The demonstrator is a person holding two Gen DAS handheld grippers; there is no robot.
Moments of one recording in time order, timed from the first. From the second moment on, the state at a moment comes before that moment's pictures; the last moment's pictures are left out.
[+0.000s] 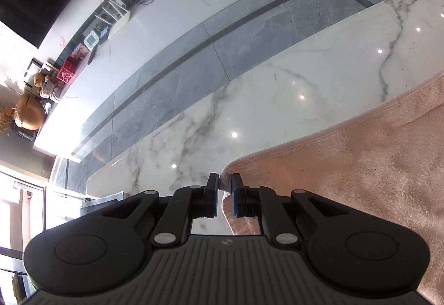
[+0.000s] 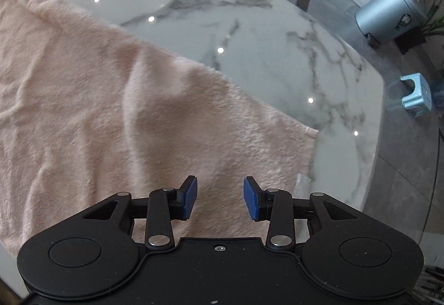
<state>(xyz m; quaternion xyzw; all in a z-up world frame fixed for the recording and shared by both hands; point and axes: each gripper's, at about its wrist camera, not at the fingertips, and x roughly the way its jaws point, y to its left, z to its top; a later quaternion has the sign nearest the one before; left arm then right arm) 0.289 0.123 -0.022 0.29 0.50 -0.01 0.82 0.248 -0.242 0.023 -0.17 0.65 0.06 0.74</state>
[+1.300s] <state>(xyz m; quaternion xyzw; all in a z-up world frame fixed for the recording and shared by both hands) 0.288 0.111 -0.049 0.30 0.53 0.00 0.80 0.304 -0.335 0.027 -0.04 0.61 0.01 0.79</state>
